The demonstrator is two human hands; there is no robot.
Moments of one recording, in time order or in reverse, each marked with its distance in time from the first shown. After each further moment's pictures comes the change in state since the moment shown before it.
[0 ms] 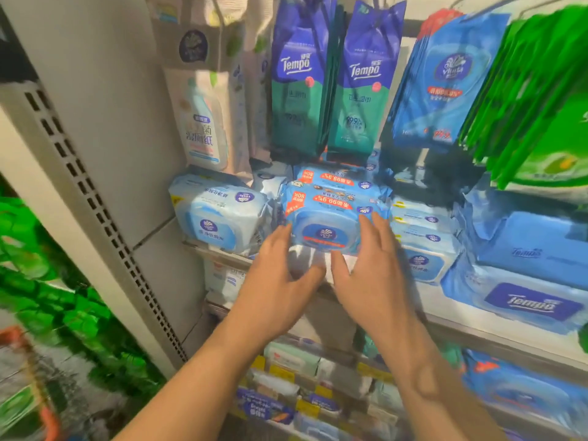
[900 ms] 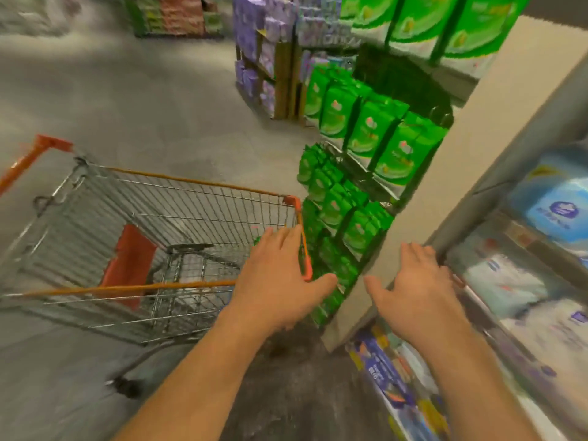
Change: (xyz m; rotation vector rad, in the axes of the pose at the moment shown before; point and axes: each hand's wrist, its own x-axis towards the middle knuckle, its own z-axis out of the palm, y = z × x) left_hand -0.318 -0.138 -0.274 0.443 0.249 -0.705; right_hand -0.218 -0.276 0.108 -0.280 -0.678 -0.508
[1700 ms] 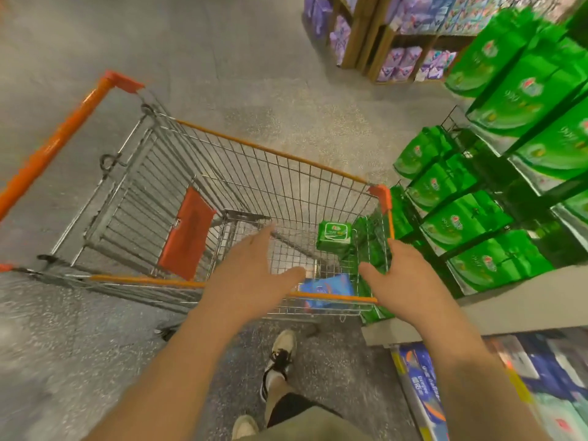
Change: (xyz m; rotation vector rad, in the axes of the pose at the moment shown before) left_hand 0.065 -0.224 -0.059 -0.159 -0.112 -0.388; right_hand 0.119 -0.197 0.093 0.183 -0.353 -0.122
